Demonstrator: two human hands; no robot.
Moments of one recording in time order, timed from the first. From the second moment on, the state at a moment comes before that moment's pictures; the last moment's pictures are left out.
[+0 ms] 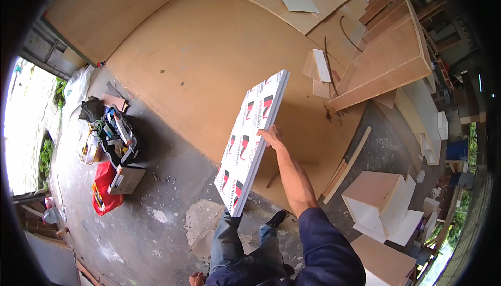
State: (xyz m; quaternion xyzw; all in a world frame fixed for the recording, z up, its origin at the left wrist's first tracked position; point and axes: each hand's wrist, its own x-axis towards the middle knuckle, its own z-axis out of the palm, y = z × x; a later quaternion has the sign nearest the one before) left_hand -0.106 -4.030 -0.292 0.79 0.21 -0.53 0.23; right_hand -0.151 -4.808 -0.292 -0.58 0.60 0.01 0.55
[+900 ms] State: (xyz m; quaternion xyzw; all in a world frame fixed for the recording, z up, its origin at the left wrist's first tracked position) left_hand -0.219 -4.381 -0.453 0.61 0.23 -0.62 0.44; right_hand -0.435 -4.689 -0.399 -0.32 0.73 -0.18 0.57
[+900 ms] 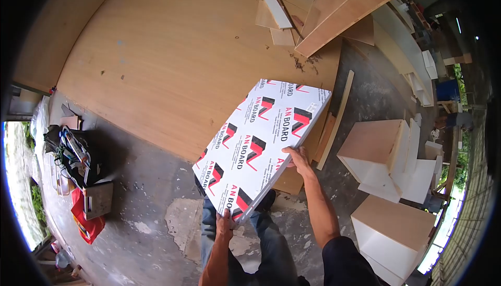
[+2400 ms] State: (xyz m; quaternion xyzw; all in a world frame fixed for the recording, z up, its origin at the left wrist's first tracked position) left_hand -0.031 -4.539 -0.540 0.58 0.17 -0.44 0.66; right_hand -0.190 -4.878 -0.520 -0.43 0.61 -0.21 0.63
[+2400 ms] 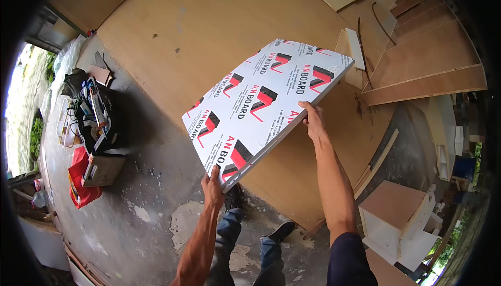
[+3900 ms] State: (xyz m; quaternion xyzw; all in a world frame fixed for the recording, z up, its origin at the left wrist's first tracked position) left_hand -0.106 -4.208 -0.419 0.79 0.07 -0.45 0.42; right_hand -0.335 -4.386 -0.424 -0.64 0.39 0.26 0.60
